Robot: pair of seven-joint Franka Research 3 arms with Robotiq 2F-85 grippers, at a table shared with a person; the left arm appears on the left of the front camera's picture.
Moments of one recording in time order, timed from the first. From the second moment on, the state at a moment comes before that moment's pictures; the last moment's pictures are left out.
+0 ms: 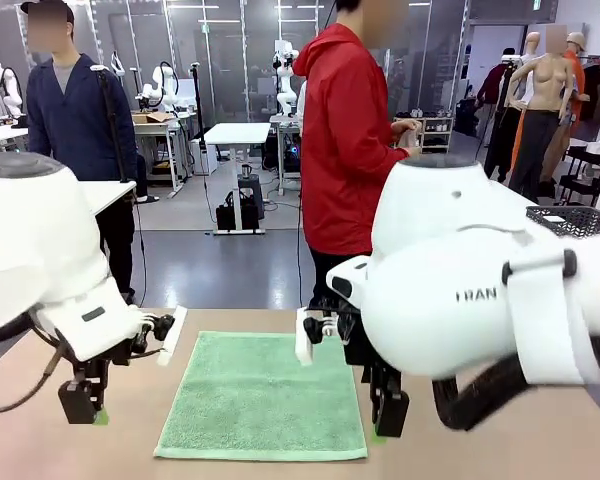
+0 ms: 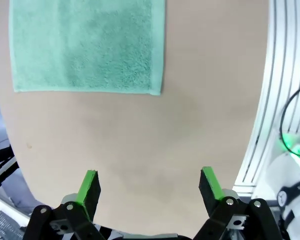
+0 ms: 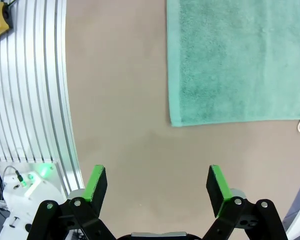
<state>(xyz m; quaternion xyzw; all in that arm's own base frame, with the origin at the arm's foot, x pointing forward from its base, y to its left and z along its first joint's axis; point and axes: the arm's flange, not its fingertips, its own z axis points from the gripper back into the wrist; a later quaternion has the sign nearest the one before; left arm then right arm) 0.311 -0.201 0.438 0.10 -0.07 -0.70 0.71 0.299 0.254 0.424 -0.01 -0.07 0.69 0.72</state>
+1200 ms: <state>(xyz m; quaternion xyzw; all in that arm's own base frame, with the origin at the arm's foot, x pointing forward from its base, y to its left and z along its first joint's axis) 0.350 -0.227 0.326 0.05 -0.05 -0.70 0.71 0.327 0.267 0.320 0.00 -0.03 0.68 0.73</state>
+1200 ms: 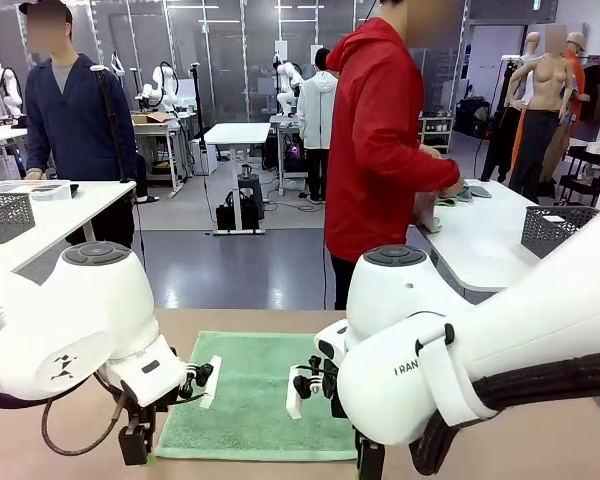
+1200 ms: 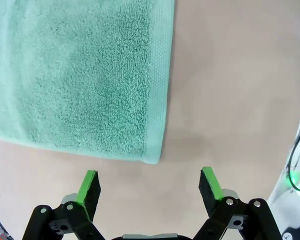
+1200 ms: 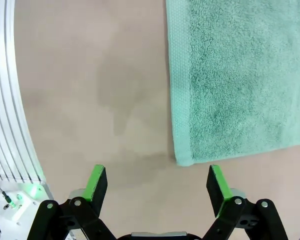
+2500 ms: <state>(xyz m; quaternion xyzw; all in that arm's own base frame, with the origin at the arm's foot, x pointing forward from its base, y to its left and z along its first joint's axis) 0.345 -0.238 0.288 0.02 -0.02 -0.72 0.69 0.345 0.259 0.296 0.00 -0.01 0.69 0.73</state>
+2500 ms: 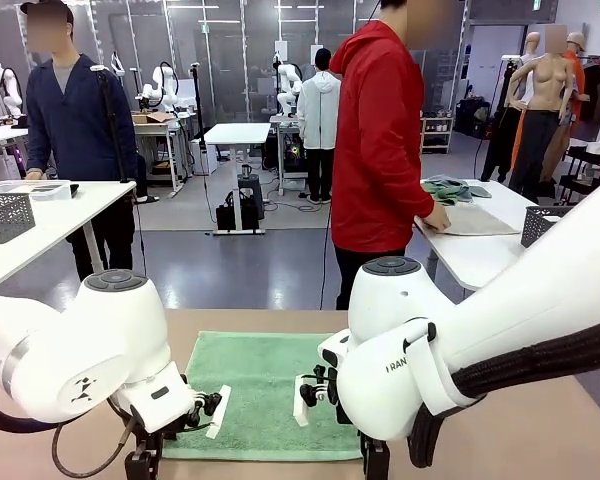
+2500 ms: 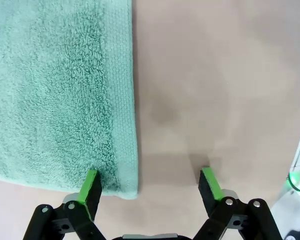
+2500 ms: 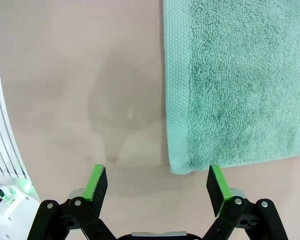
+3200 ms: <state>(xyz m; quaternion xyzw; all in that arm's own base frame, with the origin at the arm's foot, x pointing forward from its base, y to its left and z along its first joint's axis) 0.354 -0.237 0.296 0.04 -0.06 -0.72 0.69 0.351 0.258 0.285 0.01 -0.01 0.69 0.72</state>
